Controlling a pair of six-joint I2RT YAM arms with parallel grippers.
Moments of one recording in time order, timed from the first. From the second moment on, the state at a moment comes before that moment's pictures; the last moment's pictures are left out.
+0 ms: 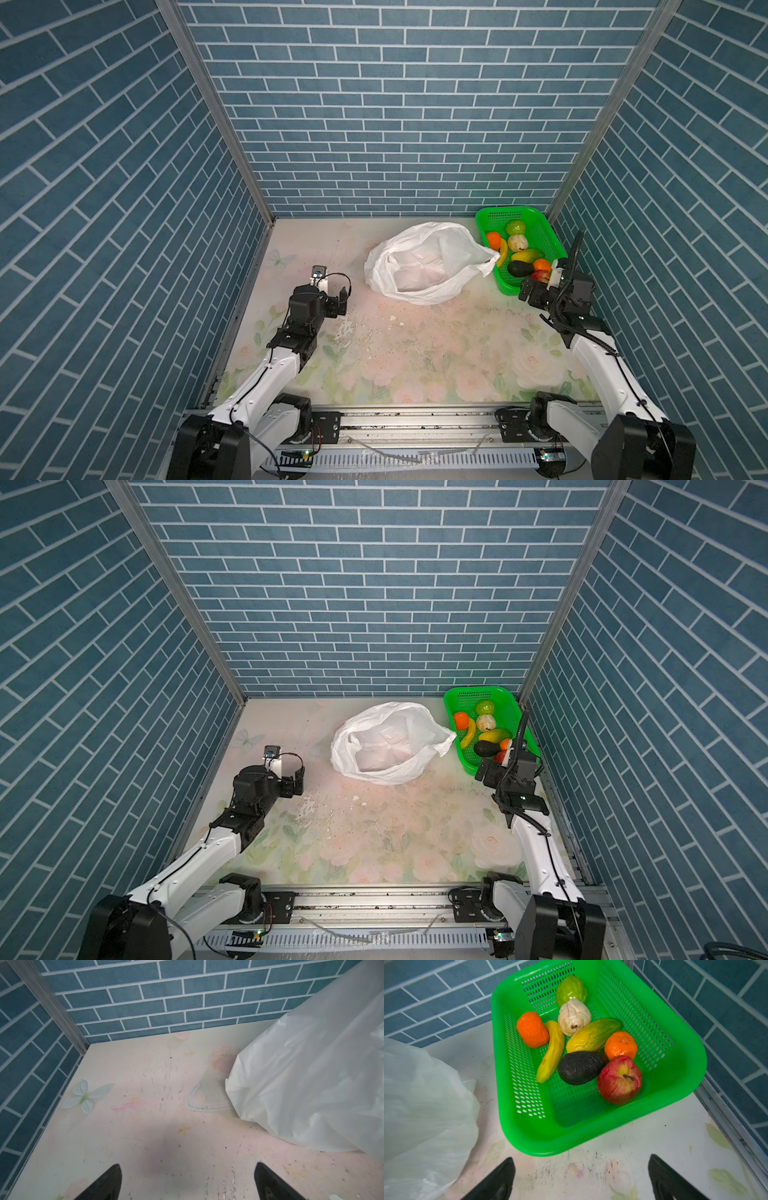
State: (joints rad) left arm -0.19 1.02 0.41 0.19 -0.11 0.00; right arm -0.09 1.05 0.62 -0.20 -0.04 0.18
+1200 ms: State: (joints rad) left arm -0.07 1.53 0.28 0.96 -0.17 0.09; right arm -0.08 1.51 0.32 0.99 -0.10 0.01
